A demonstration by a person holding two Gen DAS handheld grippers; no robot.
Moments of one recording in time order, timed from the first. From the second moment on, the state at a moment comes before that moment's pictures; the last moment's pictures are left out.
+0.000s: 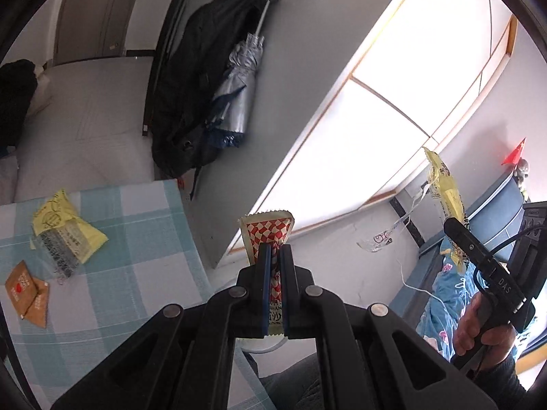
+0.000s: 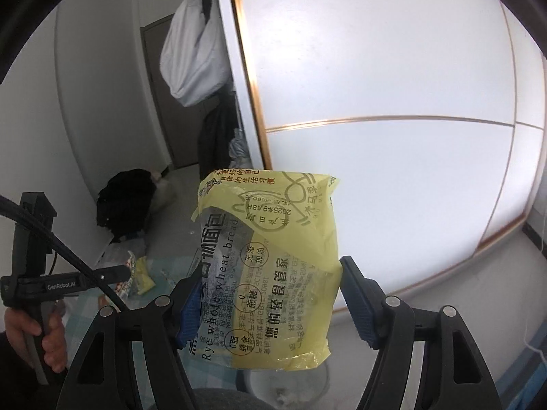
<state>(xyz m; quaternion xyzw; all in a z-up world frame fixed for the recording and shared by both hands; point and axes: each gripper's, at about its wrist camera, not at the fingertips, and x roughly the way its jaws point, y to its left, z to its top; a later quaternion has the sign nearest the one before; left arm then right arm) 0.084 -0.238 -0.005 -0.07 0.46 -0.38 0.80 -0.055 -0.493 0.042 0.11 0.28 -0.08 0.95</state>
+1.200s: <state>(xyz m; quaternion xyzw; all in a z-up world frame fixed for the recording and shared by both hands) 0.106 -0.397 -0.204 0.10 0.72 -0.34 0.59 -0.026 -0.543 -0.266 0.28 0.54 -0.03 0.79</state>
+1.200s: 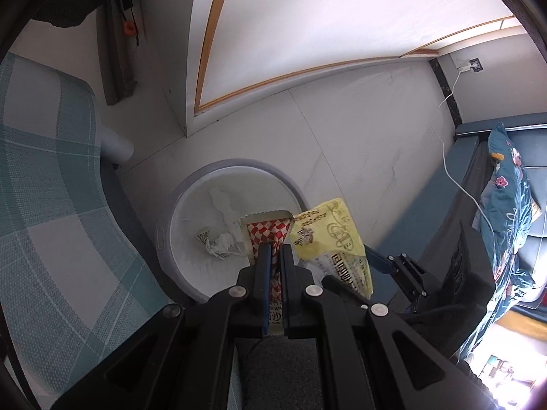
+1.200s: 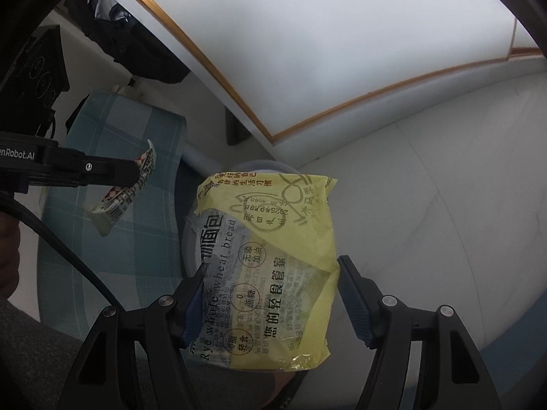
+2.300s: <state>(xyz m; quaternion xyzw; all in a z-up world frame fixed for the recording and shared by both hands) 0.119 -0.398 -0.220 0.12 0.77 -0.28 0.56 0.004 -0.524 -0.312 0.28 0.61 0.01 0.74</state>
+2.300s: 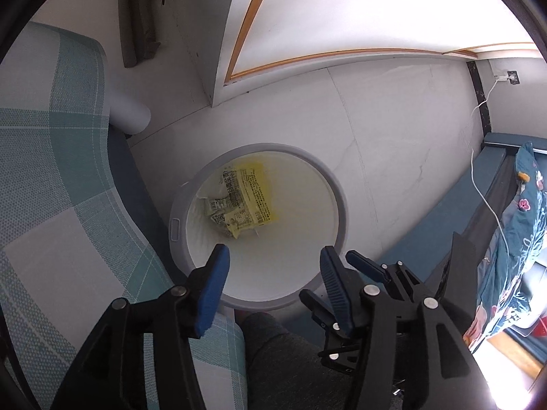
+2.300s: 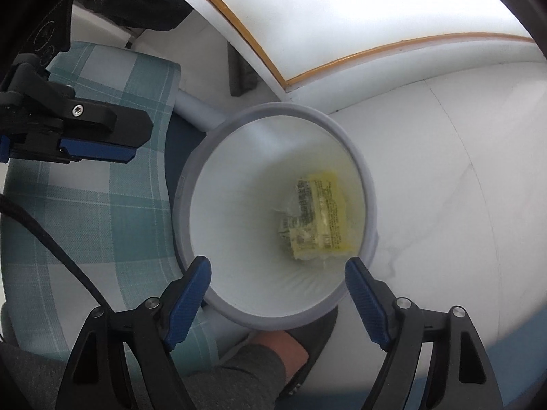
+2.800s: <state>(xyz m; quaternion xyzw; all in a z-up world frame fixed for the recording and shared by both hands) 0.103 -0.383 -0.132 0.17 0.64 -0.30 0.69 -0.035 -0.572 -0.213 0.29 0.50 -0.10 0.81</state>
